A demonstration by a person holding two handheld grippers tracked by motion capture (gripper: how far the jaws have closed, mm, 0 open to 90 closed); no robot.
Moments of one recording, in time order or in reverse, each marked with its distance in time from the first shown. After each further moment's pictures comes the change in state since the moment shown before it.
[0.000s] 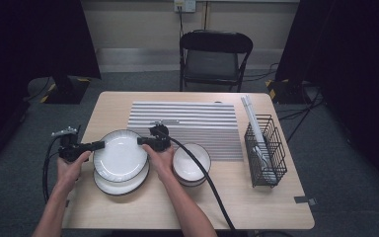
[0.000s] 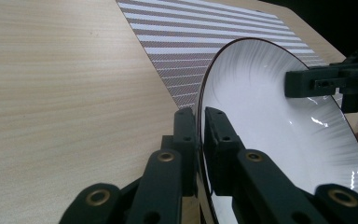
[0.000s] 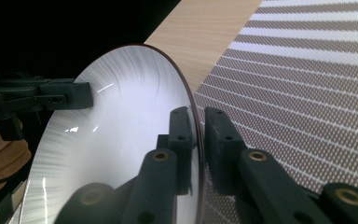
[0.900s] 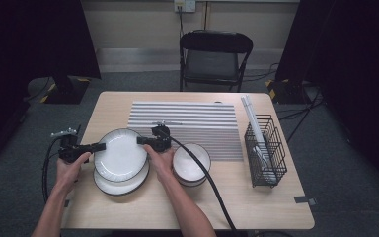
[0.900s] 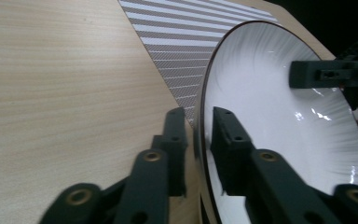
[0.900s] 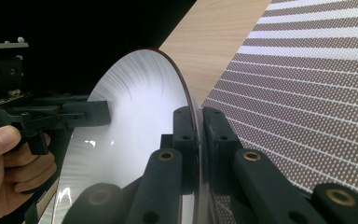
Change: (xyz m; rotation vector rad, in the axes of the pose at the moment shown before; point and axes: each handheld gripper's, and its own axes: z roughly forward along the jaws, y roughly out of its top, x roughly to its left) left arm 0.006 -0.004 0.001 0.012 -0.049 -0.038; right arm 0.000 -0.002 -0.003 -0.043 0.055 0.052
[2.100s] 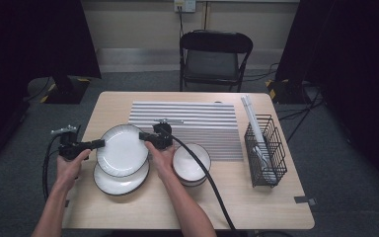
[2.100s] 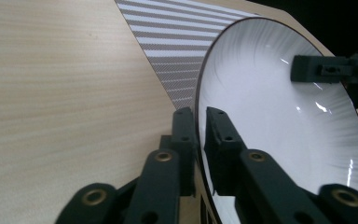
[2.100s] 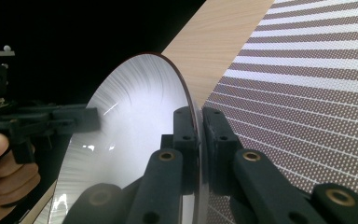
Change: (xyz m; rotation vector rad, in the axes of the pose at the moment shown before) left arm -0.004 0.006 -0.001 0.000 0.034 0.015; right arm -0.002 0.007 -0.003 -0.065 -0.040 -0.028
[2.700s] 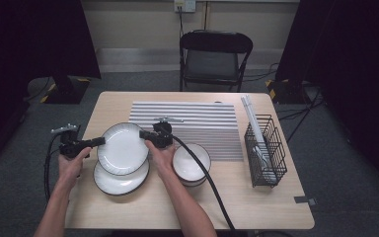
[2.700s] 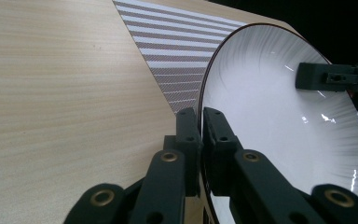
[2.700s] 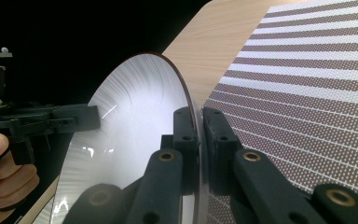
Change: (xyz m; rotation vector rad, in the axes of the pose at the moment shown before) left arm 0.003 0.006 0.004 -0.044 0.001 -0.011; right arm 0.002 0.004 -0.002 -0.016 -0.022 -0.013
